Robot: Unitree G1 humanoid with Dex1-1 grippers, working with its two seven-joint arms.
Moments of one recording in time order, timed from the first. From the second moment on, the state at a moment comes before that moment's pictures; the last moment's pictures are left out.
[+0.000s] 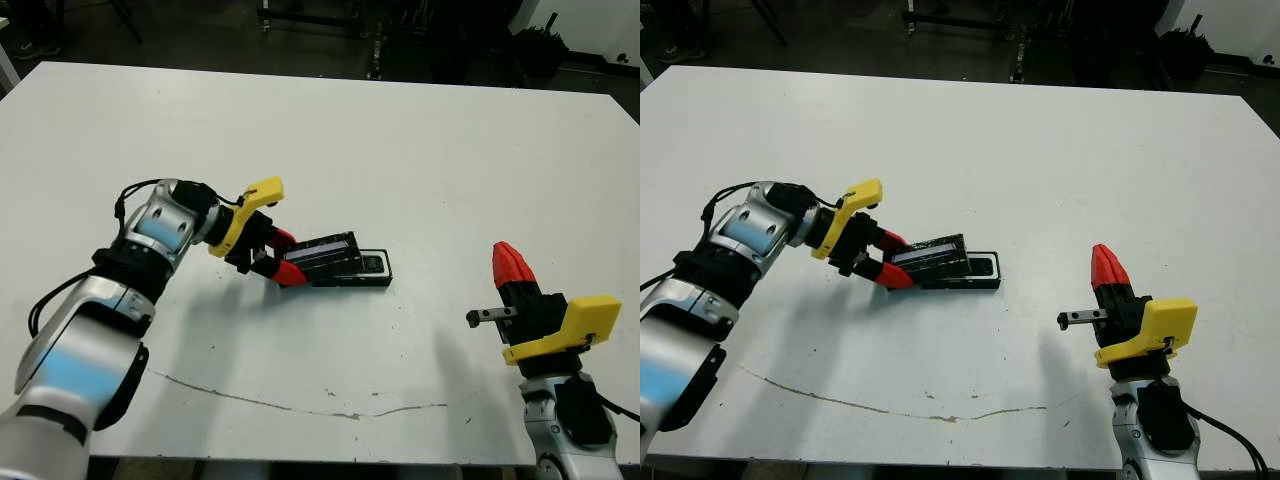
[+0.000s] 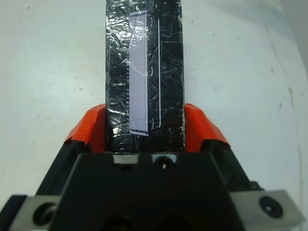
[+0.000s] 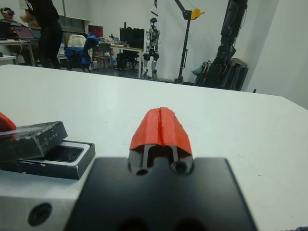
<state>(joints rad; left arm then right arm) -0.85 0.41 -0.37 0.68 -0.01 0.28 -1.34 0.25 -0.17 -0.10 -0.39 0.17 -0.03 0.18</state>
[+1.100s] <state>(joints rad) -0.99 0.18 -0.40 1.01 0.07 0.15 -1.27 0.26 -0.17 -0.11 -0.39 0.16 -0.03 0.17</state>
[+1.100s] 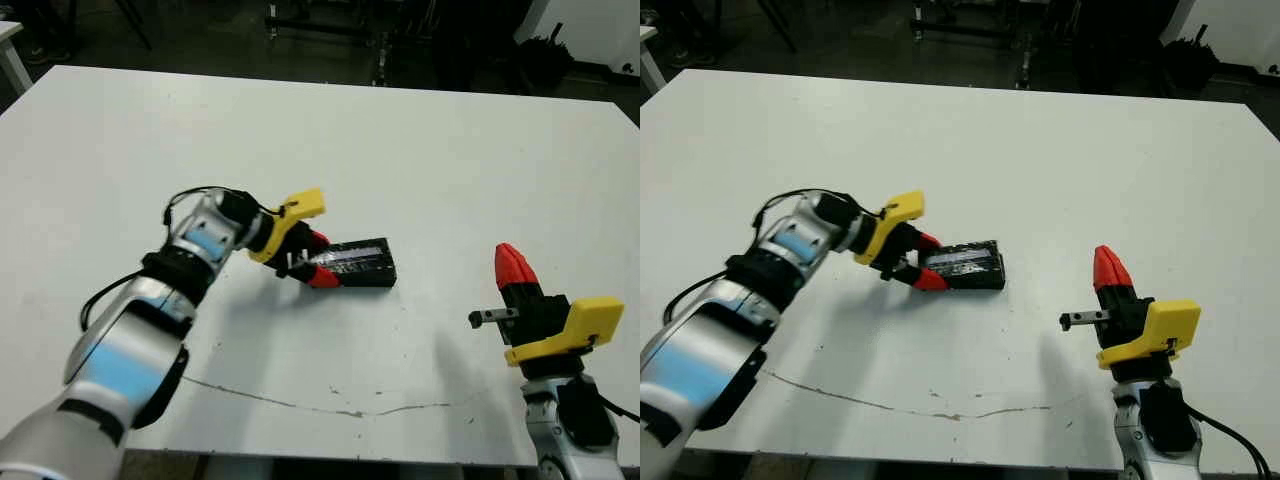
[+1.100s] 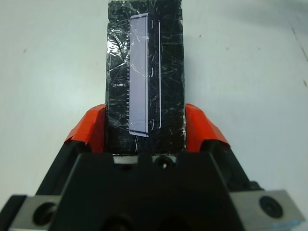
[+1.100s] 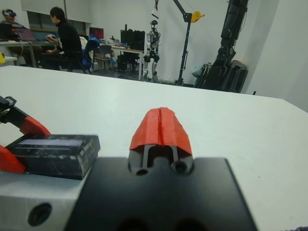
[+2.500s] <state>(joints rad) -0.91 0.20 -0.25 0.83 0.03 0.04 -1.32 0.26 -0.17 -0.11 -0.39 0.19 -0.02 0.19</state>
